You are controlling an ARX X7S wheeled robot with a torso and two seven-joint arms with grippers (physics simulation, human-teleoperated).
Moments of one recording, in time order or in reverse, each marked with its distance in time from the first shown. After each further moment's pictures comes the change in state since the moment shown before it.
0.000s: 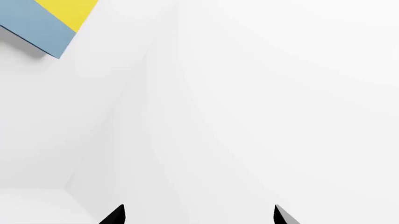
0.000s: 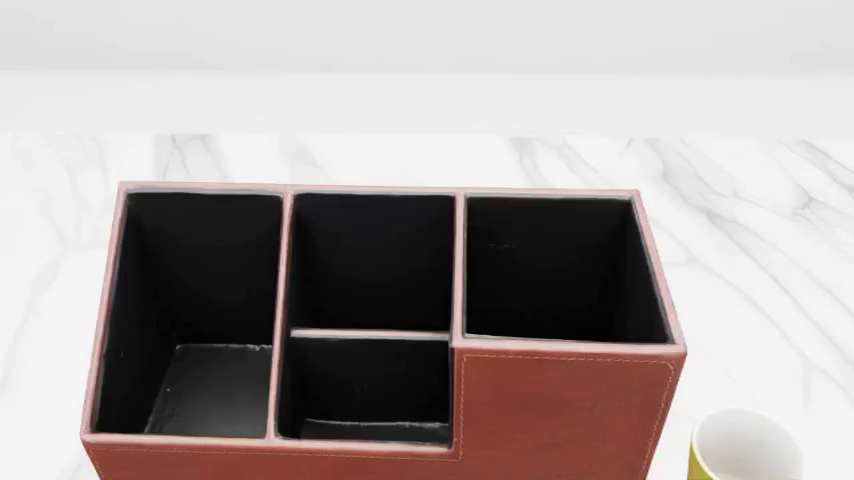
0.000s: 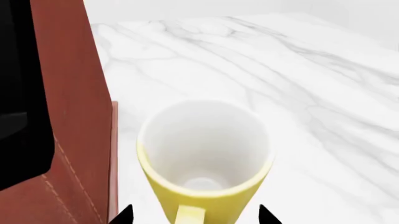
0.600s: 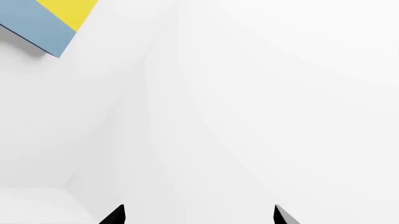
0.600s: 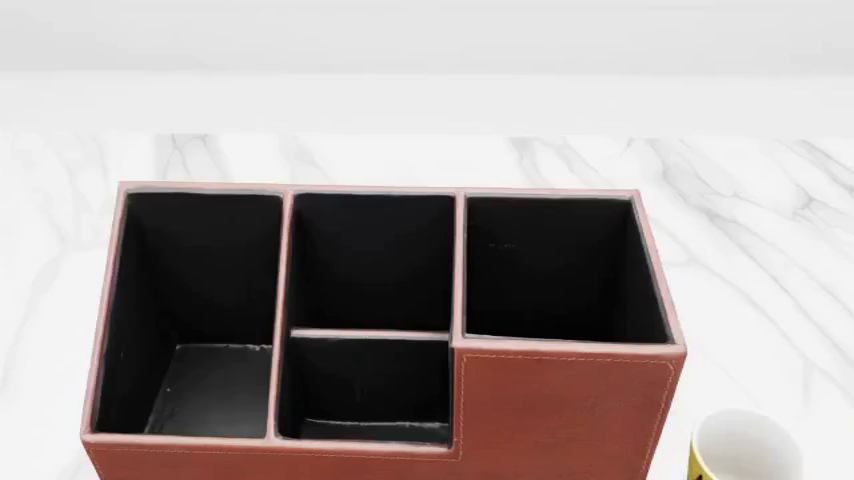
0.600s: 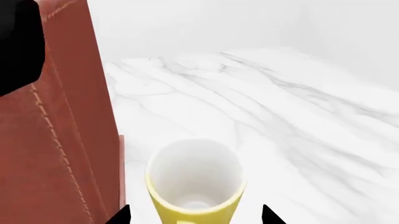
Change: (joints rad) left arm 0.014 0.000 -0.007 0.000 -0.015 0.011 -0.007; right arm -0.028 0.141 0.002 -0.265 -0.138 -0.058 0.195
